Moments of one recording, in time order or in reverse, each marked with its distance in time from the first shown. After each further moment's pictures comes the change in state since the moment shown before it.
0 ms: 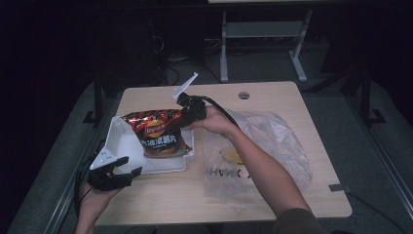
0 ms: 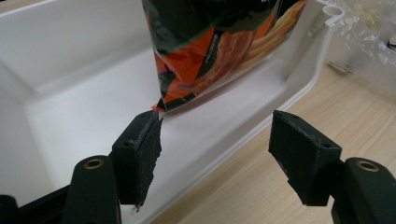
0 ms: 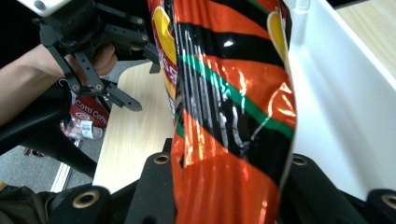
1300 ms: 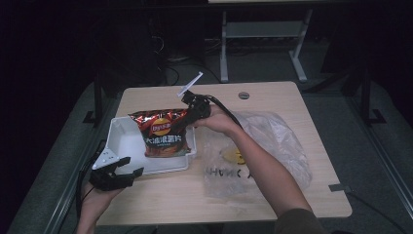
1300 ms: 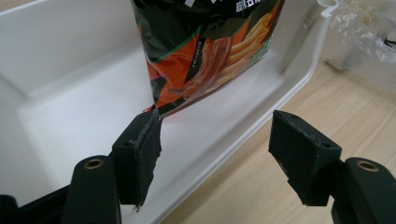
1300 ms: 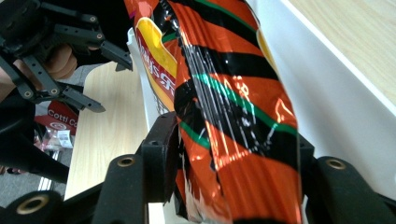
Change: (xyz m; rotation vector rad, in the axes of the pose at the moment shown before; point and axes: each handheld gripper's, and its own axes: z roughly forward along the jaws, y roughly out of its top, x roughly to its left) left arm -0.002 0.001 0.004 0.013 -0.011 0.014; right arm -0.015 -0.009 -0.007 0.013 -0.109 0.089
